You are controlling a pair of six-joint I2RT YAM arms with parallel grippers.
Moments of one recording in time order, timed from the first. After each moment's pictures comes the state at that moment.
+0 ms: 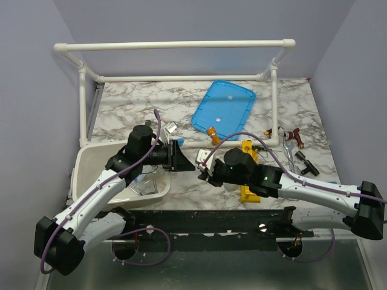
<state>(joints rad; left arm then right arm) -0.51 0.97 0.73 -0.23 0.80 -0.71 1.12 1.13 0.80 -0.12 -0.07 -0.26</state>
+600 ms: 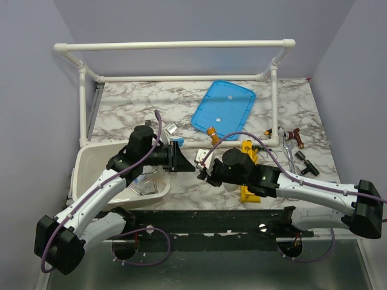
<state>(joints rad) -0.51 0.98 0.72 -0.23 0.80 -0.71 1.12 1.15 0.79 -0.10 -0.06 -0.25</state>
